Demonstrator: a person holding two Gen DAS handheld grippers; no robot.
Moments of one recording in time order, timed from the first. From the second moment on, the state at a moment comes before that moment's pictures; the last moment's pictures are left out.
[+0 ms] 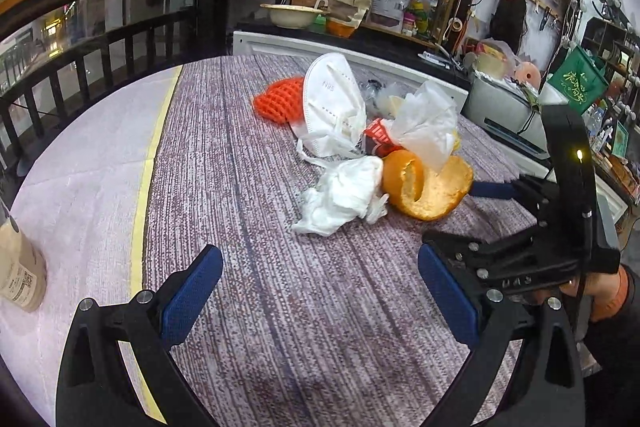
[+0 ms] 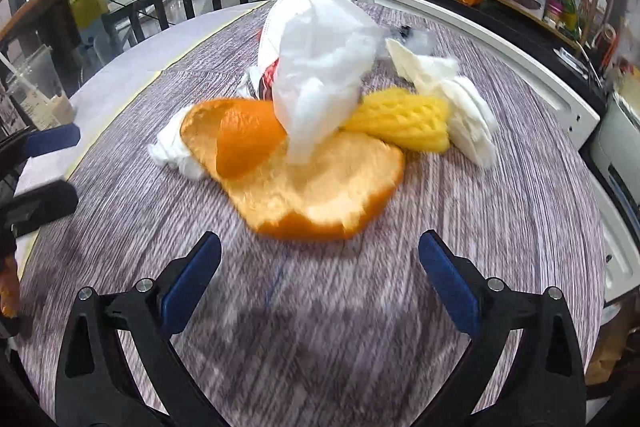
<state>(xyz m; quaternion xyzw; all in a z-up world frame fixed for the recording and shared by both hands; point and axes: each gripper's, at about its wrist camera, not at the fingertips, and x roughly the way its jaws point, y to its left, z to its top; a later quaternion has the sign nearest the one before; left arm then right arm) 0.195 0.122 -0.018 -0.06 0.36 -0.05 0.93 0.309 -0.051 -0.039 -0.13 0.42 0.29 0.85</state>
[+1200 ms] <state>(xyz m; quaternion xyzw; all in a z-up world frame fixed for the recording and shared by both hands) 0.218 0.078 -0.026 0.00 0.39 -0.09 0.92 0.264 -0.098 -0.012 -0.05 0.38 0.31 0.87</state>
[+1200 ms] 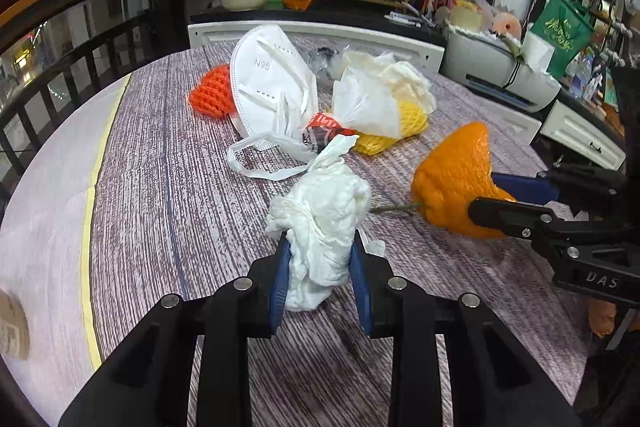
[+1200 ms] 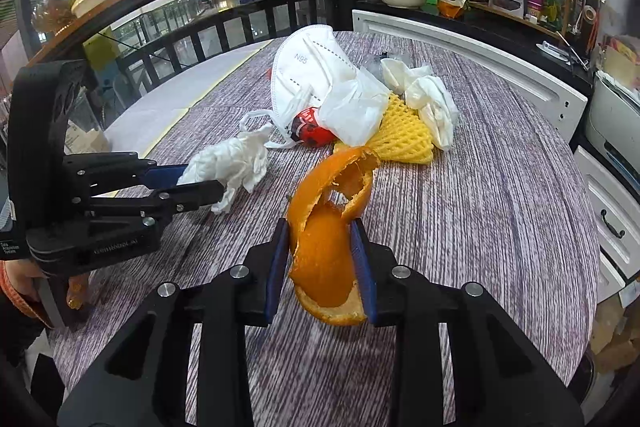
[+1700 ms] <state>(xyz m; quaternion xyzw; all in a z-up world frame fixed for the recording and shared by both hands) 0.161 0.053 -0.013 -0.04 0.36 -0.11 0.92 0.209 -0.159 0.005 -0.03 0.36 0.31 0.88</state>
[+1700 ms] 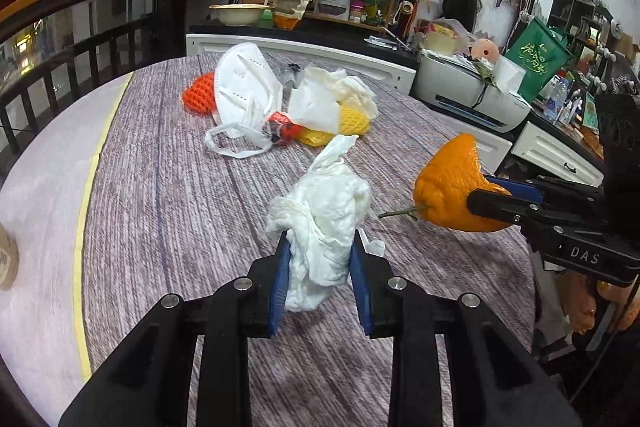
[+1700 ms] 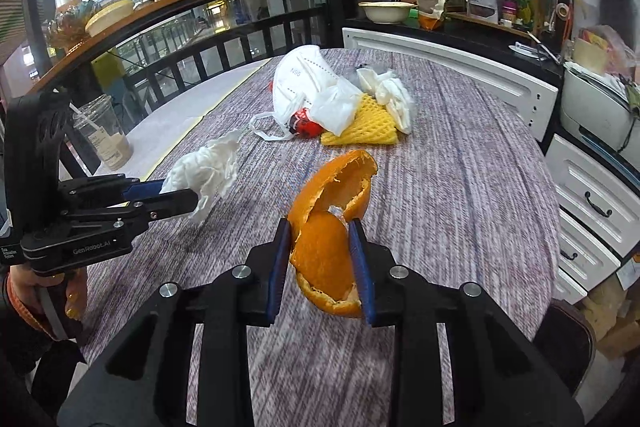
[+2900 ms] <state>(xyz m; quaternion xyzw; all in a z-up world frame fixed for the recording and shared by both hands) 0.138 -0.166 -0.016 0.01 0.36 -0.28 0.89 0.168 -0.427 -0.103 0.07 0.42 0.02 0.91</state>
